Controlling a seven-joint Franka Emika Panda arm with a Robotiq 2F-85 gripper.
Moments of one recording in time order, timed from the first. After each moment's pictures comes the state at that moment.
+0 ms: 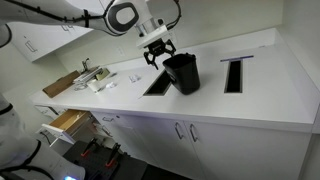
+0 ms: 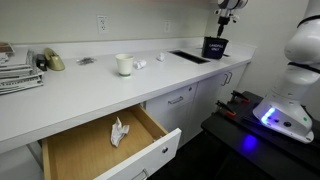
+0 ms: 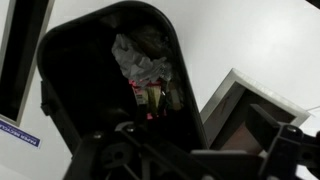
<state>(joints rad) -0.30 0.23 -0.29 -1.84 0.01 2.21 -1.06</state>
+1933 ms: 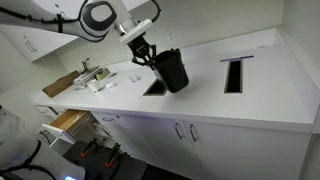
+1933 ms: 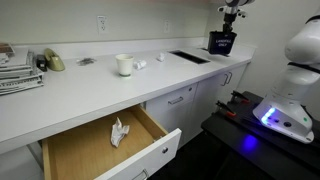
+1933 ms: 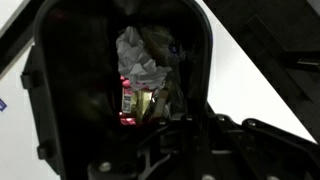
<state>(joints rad) -0.29 -0.04 -0.25 -2.12 -0.24 2.23 -1.23</state>
